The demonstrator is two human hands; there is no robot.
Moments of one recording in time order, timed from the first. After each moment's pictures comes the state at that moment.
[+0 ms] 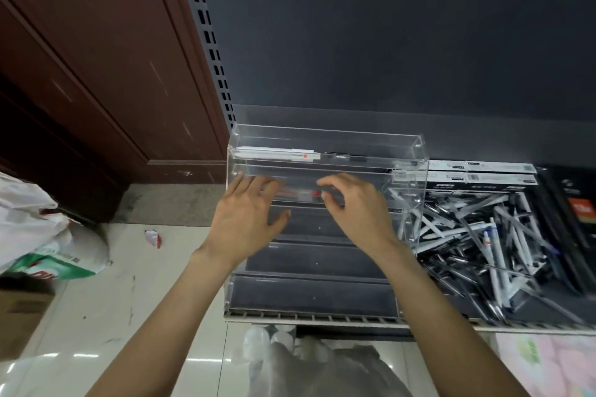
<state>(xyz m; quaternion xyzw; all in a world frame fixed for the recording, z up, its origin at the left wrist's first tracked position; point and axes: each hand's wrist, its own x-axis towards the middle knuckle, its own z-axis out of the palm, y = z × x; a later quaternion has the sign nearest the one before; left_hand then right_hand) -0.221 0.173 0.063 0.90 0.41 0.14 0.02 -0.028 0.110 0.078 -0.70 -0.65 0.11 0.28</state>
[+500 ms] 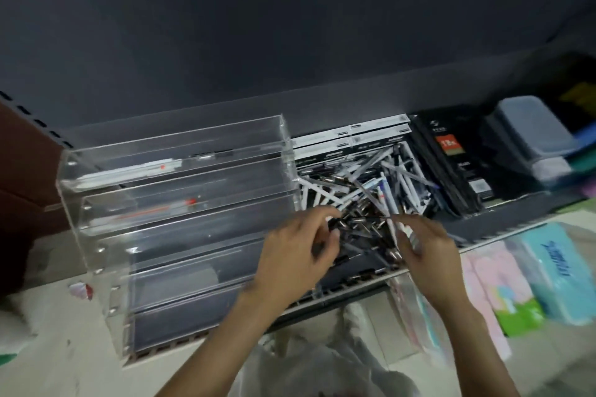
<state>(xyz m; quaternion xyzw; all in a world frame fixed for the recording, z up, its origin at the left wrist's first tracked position) -0.041 0.045 0.068 0.89 0.22 0.28 0.30 0.134 -0.100 0.045 -0.86 -0.43 0.03 0.29</state>
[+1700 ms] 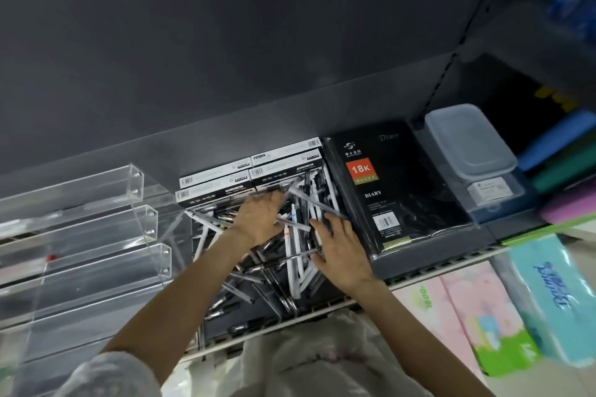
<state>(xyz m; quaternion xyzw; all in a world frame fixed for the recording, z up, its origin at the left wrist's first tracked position) 0.189 0.080 -0.017 0.95 0.28 -0.16 0.06 0.291 -0.092 -0.021 -0.81 -0.54 0.20 0.11</state>
